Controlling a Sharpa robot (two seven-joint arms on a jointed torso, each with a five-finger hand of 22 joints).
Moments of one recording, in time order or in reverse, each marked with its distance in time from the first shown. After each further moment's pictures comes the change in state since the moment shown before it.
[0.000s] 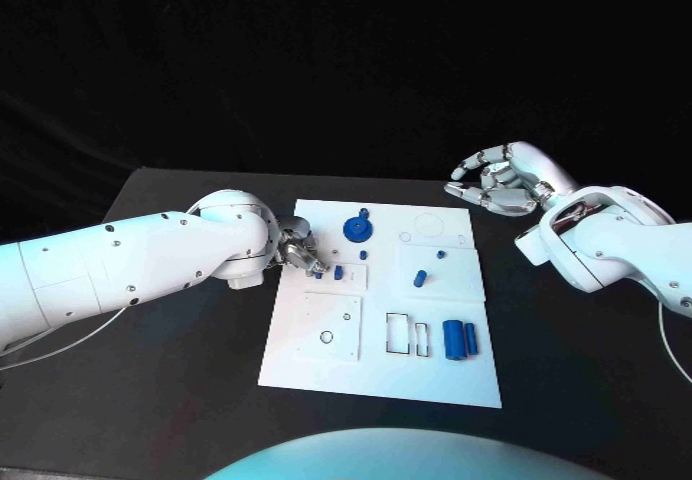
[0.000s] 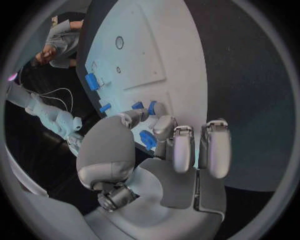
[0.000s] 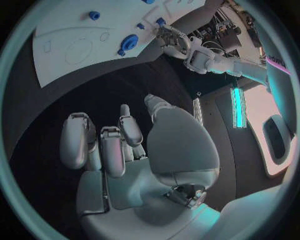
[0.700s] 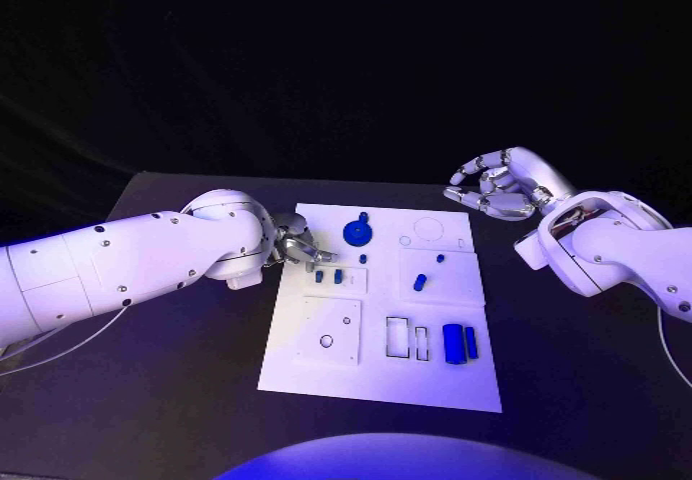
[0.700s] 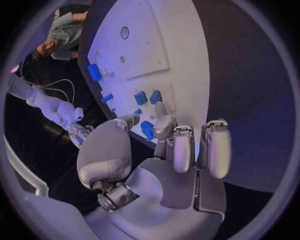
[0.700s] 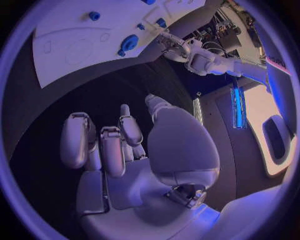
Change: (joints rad) left arm -0.002 -0.019 0.028 0.009 0.036 -0.052 0.000; left_hand -0.160 0.029 -0.180 0.050 -0.009 0.000 0.000 0.000 -0.022 0.000 0.000 -0.008 -0.021 0.000 0.000 0.000 0.000 0.000 0.000 0.000 0.000 0.000; right arm -0.003 0.002 0.000 -0.002 0.000 0.000 0.001; right_hand -0.008 0.000 -0.006 0.000 0.000 0.000 0.000 0.004 0.001 0.000 0.000 -0.004 -0.001 0.000 0.000 0.000 0.000 0.000 -0.004 -0.004 -0.004 0.000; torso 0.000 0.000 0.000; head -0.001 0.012
